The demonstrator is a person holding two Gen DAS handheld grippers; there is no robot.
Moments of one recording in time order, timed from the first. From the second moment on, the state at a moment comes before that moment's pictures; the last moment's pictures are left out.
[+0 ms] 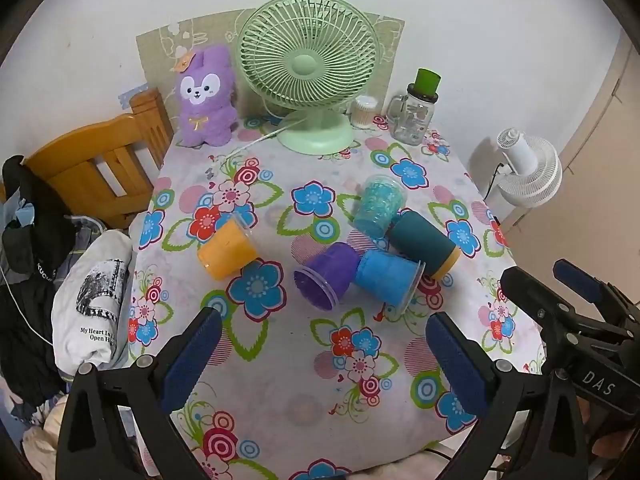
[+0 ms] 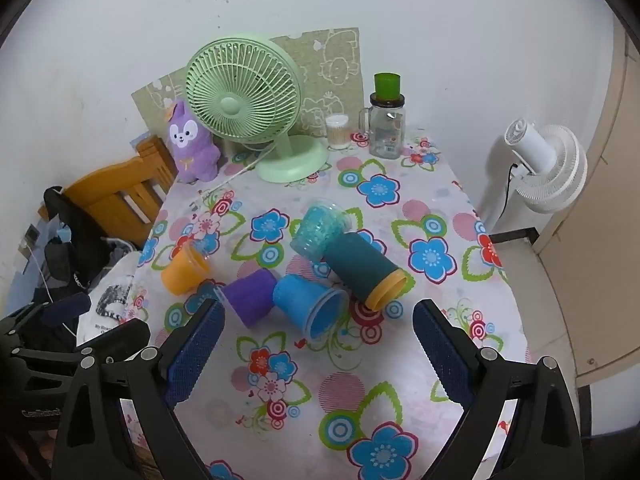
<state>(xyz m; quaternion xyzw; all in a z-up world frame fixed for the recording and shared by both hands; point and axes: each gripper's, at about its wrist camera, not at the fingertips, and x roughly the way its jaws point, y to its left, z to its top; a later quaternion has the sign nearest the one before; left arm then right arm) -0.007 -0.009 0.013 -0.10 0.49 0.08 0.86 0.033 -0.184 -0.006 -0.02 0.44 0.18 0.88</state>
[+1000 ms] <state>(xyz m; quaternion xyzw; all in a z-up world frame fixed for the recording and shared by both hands) -0.004 -0.010 0.012 -0.09 0.49 0.07 0.86 0.034 -0.183 -0.007 -0.03 0.44 0.18 0.88</state>
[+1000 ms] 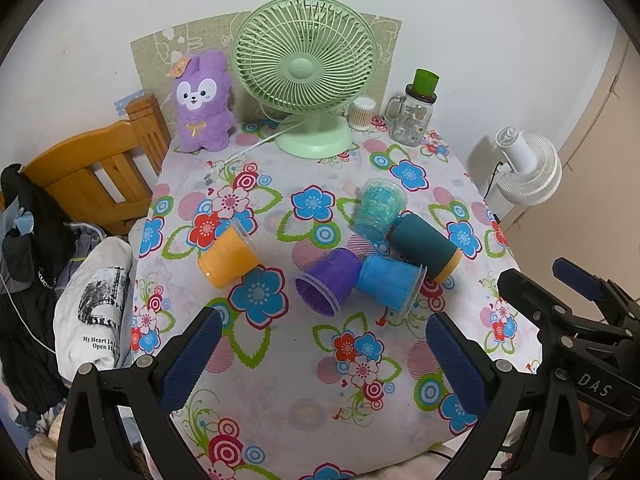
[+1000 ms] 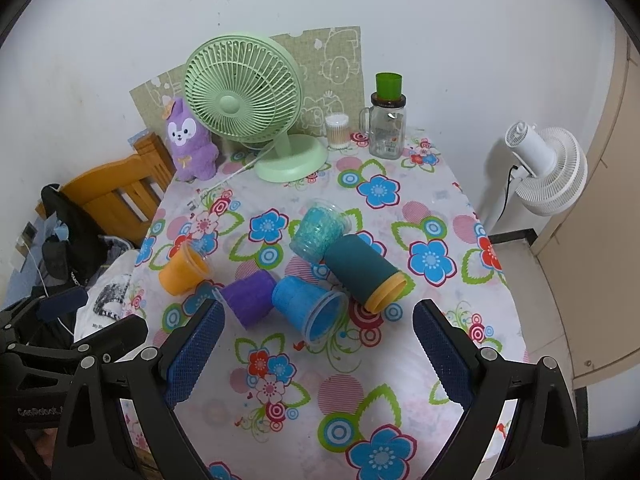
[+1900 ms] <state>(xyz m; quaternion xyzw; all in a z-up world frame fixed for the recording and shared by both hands) 0.023 0.022 0.003 -0.09 0.51 0.07 0.86 0.065 -0.149 -0.014 -0.05 0.46 0.18 0.87</state>
